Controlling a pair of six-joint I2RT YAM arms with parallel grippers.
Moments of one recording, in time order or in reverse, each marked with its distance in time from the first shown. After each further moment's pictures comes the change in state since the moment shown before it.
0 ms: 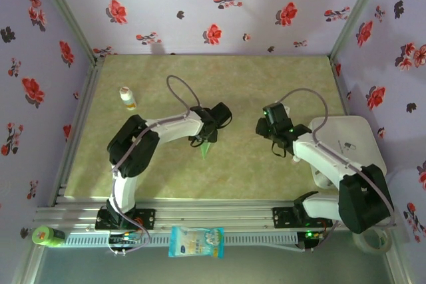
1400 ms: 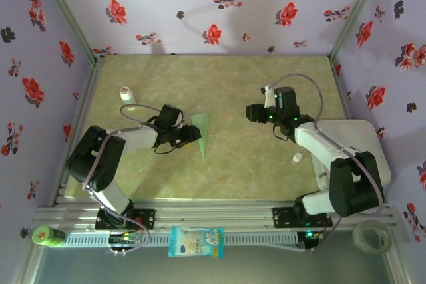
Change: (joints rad) left arm 0.351 -0.290 -0.611 0.726 0.733 -0.022; right arm -0.134 0.139 0.076 0.291 -0.559 -0.372
